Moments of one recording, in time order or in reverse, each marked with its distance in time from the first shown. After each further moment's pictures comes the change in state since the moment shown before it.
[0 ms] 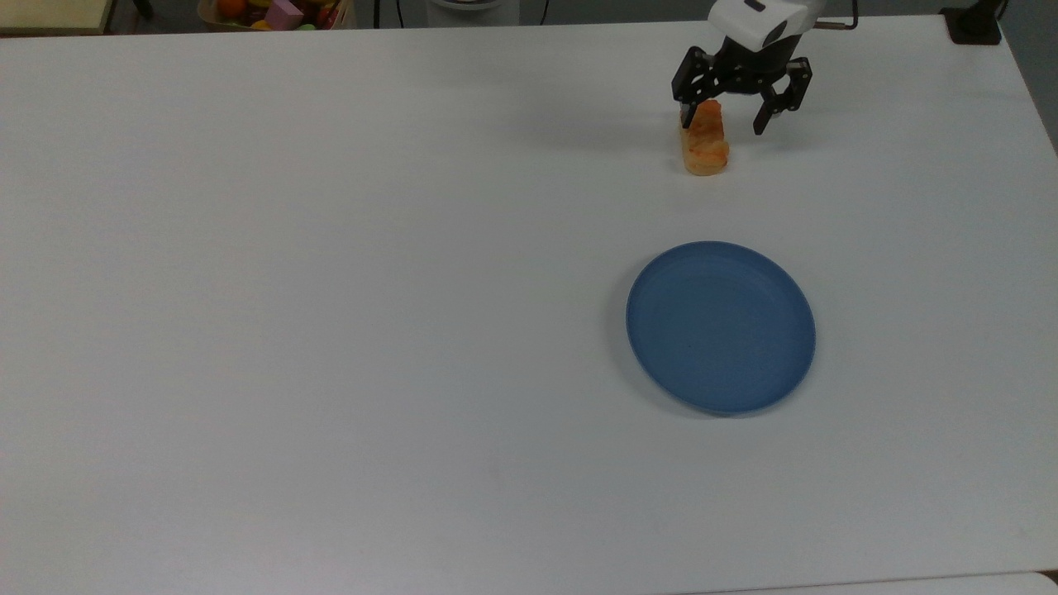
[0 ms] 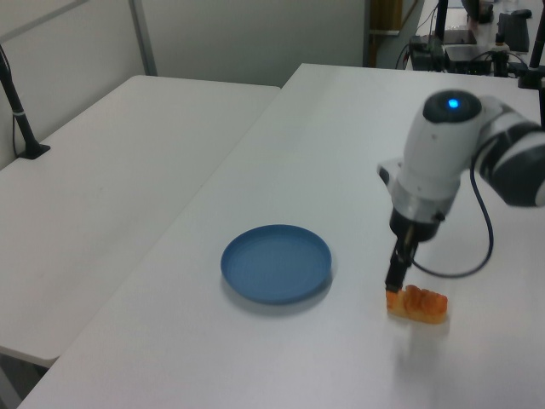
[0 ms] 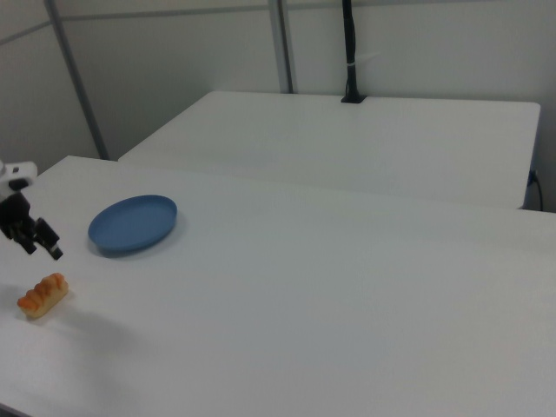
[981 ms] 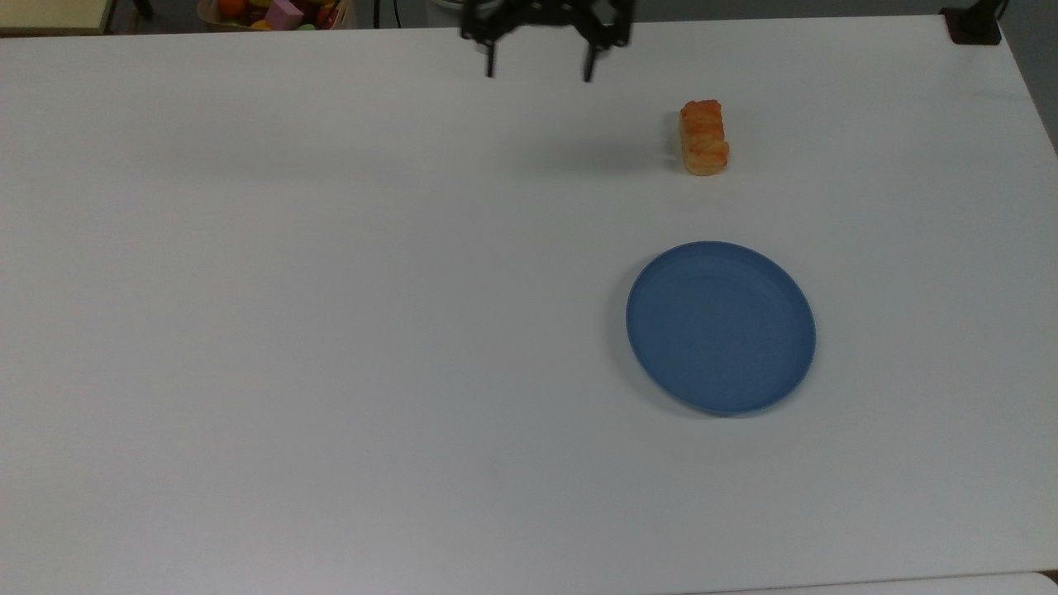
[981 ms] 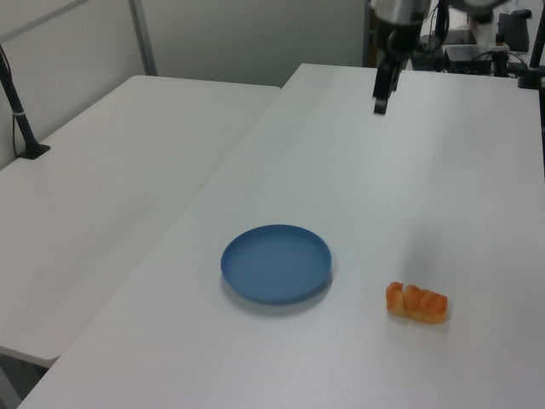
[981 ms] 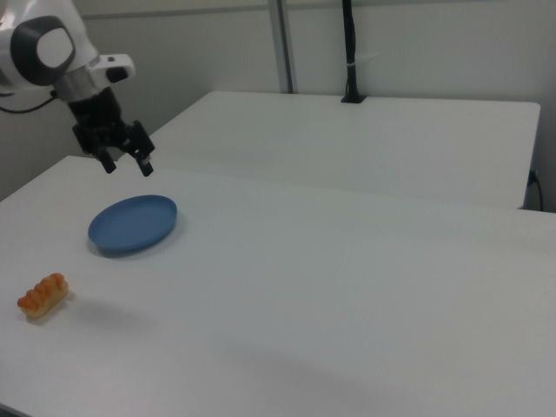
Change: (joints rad) arm -0.209 -0.173 -0.263 0.286 0.217 -0.379 -0.663
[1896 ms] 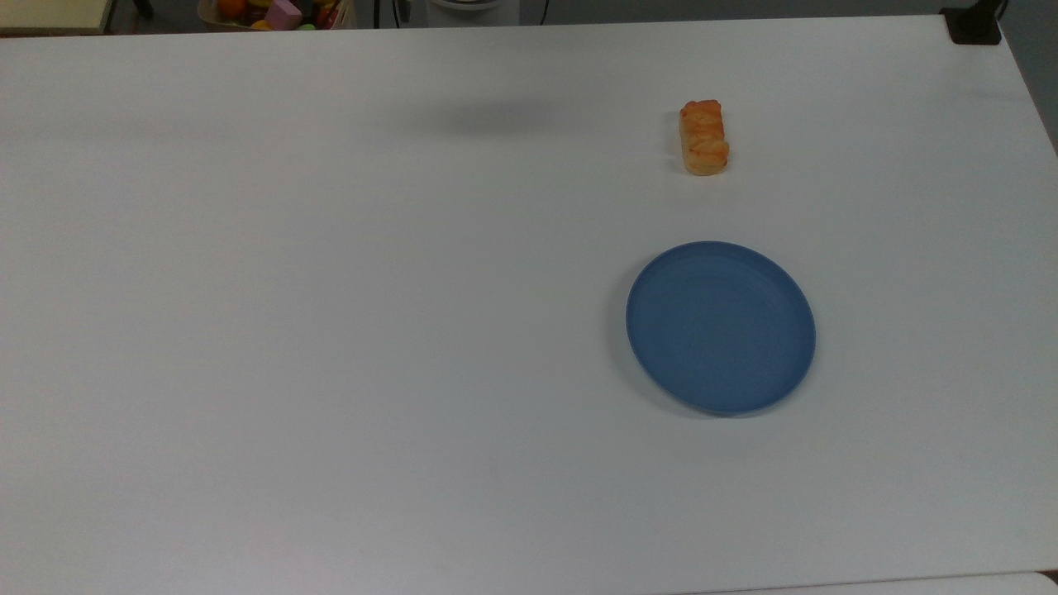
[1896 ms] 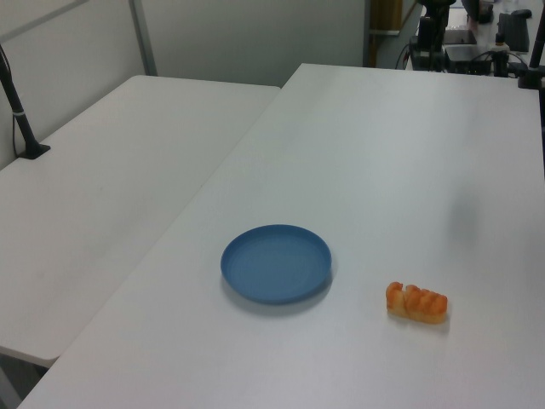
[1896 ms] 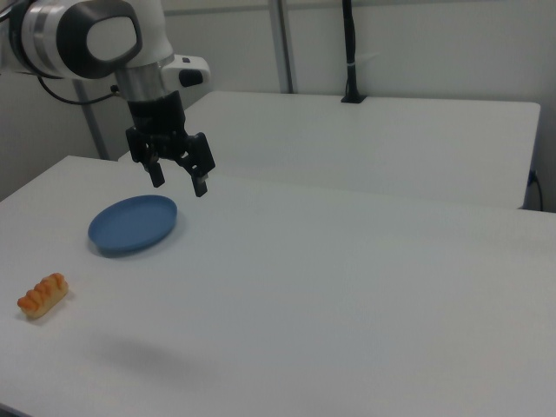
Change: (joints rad) arm -0.183 -0.065 -0.121 -0.003 0.080 -0.165 -0.239
